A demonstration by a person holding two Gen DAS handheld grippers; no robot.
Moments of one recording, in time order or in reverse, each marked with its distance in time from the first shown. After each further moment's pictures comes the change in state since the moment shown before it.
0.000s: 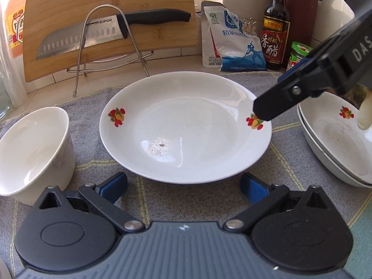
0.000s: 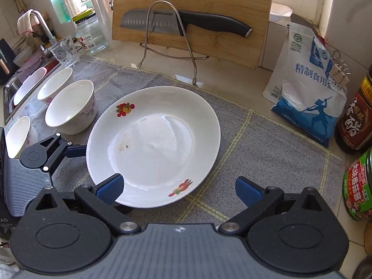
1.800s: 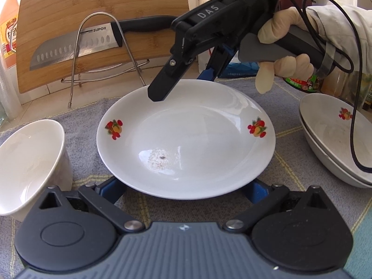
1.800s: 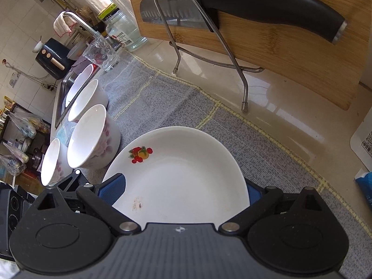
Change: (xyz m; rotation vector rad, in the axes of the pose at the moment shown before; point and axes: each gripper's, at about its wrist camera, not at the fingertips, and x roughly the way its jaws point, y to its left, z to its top) left arm 0.005 0.002 0.002 0.041 -0.044 -0.027; right arm 0.099 -0.042 0.094 -0.023 0.155 0.450
